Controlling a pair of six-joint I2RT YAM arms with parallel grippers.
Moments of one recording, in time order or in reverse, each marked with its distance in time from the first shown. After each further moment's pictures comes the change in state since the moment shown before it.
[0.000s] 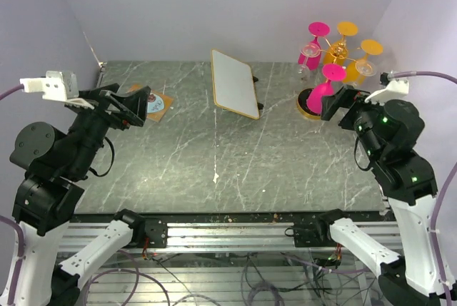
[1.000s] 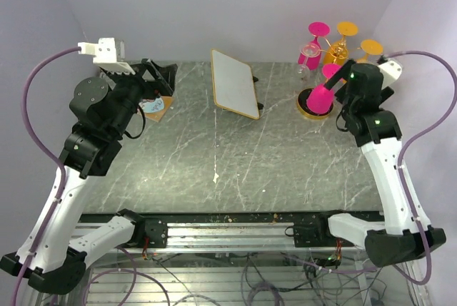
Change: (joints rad) left arm 0.000 0.219 -0.068 0.190 -0.019 -0.011; right arm -0.099 0.301 -0.027 0.083 0.352 0.257
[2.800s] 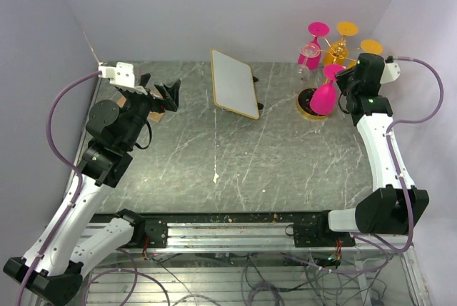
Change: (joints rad) left arm 0.000 -0.108 -0.340 0.311 0.020 0.196; right arm -0.266 0.239 -0.026 0.271 -0.312 0.360
